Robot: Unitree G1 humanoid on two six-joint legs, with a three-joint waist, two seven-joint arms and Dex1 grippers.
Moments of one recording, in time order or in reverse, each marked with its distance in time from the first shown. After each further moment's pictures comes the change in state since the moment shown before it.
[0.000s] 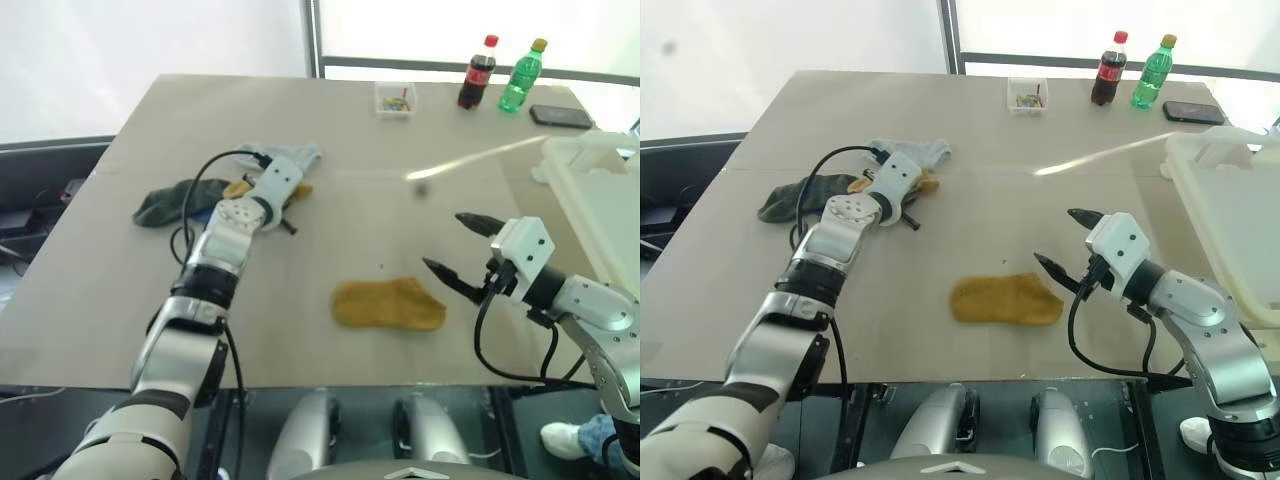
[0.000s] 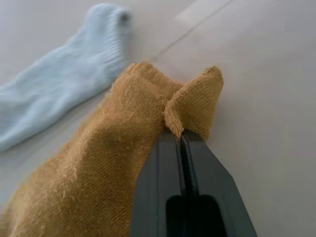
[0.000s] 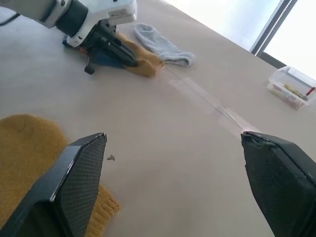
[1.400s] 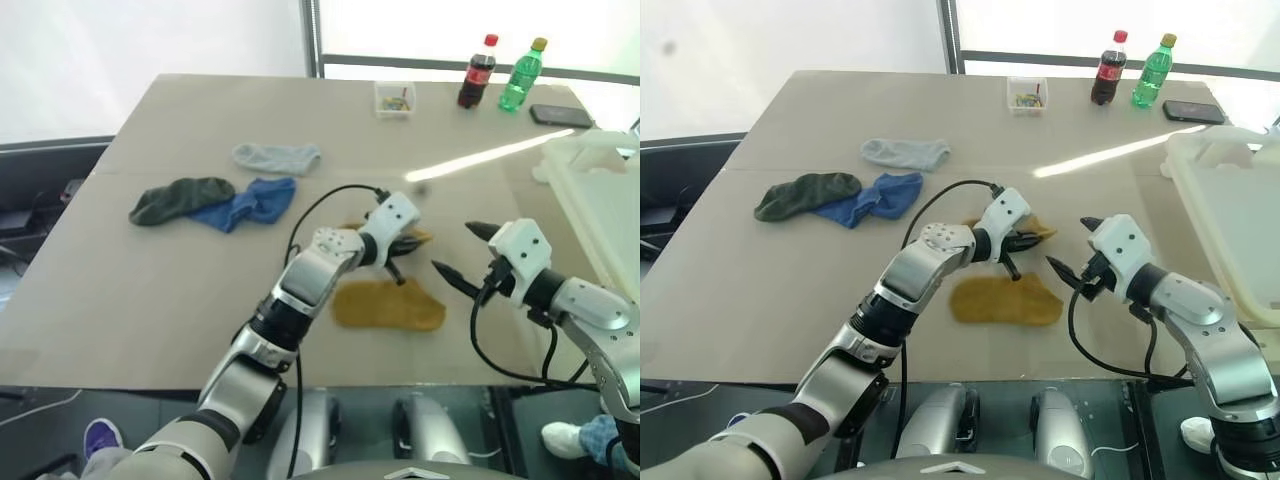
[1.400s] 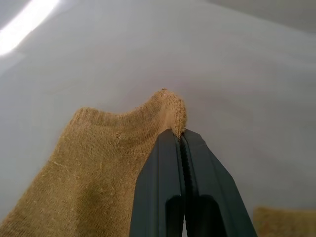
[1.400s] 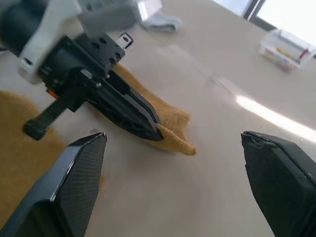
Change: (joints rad) left arm 0.140 -0.337 -0.207 -0.525 -0.182 0.382 -0.211; right arm 0.012 -0.018 0.002 0.016 -0.038 0.132 -0.063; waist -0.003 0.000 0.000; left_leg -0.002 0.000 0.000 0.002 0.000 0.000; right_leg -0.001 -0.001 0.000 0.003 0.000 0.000
